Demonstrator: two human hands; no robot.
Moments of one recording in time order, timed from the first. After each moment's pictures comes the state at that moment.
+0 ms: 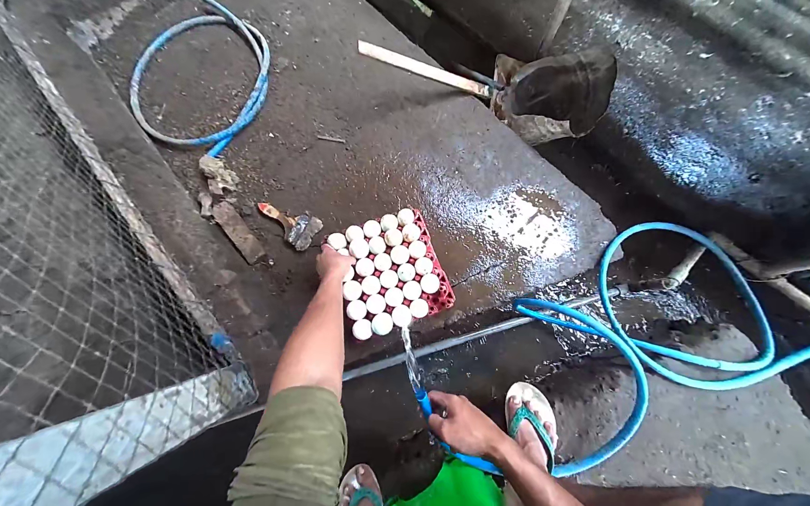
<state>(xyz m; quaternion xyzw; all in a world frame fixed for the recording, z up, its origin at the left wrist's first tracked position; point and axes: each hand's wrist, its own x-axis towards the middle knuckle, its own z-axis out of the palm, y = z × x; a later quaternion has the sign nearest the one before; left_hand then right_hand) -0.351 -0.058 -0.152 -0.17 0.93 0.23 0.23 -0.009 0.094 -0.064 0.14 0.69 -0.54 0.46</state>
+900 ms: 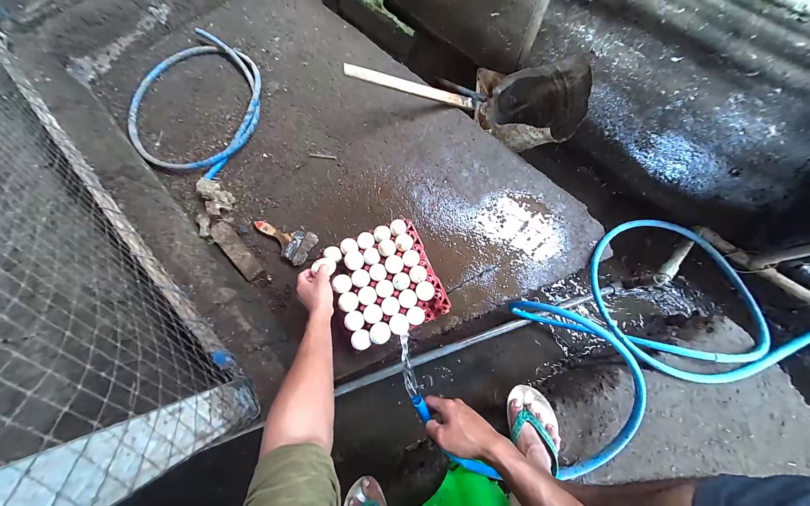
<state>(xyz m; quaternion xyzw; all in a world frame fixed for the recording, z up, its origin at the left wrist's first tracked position) -0.320 -0.089 -0.165 -0.25 0.81 0.52 0.04 -0.012 0.091 -0.062 0.12 0.73 -0.50 0.46</state>
